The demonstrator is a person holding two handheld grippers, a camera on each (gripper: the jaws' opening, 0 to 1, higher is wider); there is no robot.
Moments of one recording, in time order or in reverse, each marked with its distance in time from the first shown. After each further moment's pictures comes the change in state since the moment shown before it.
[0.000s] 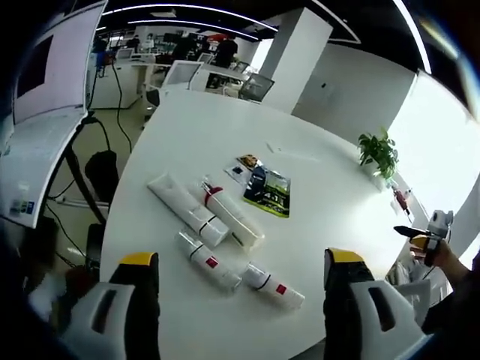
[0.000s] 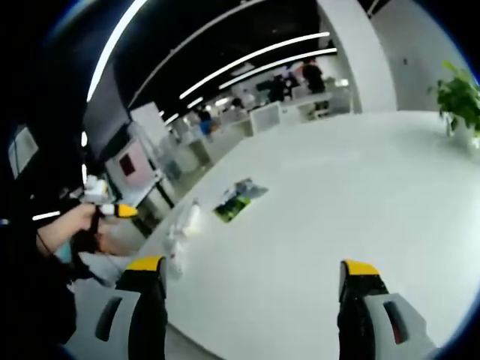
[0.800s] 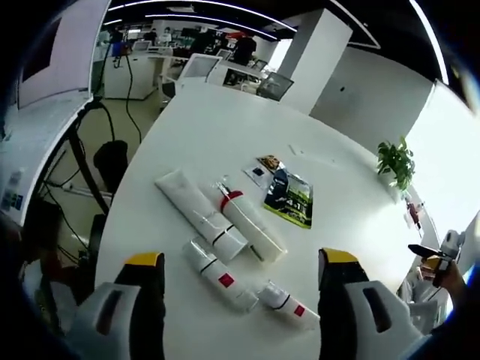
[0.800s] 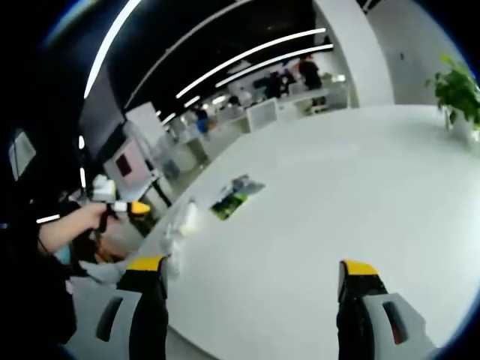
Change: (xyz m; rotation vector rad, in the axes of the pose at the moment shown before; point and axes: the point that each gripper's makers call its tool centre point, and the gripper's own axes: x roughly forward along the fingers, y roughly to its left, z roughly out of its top) left arm 0.039 0.025 0.006 -0.073 0.009 0.078; right arm 0.010 -0.009 -0.006 0.022 0.016 -0.007
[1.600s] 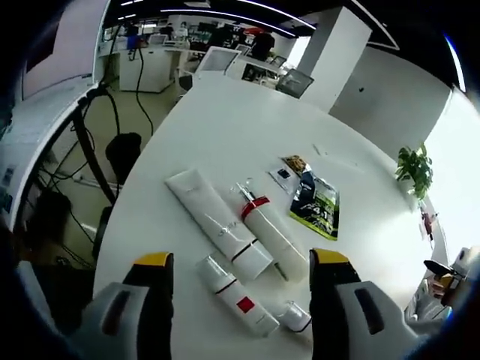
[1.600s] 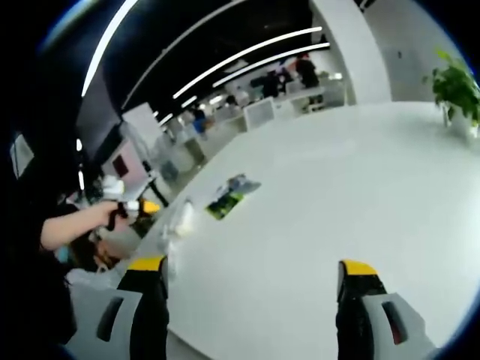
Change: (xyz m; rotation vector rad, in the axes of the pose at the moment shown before) left arm 0.040 0.029 0.009 -0.050 0.014 0.089; right arm 0.005 -0.006 0.000 0.011 -0.007 -0.004
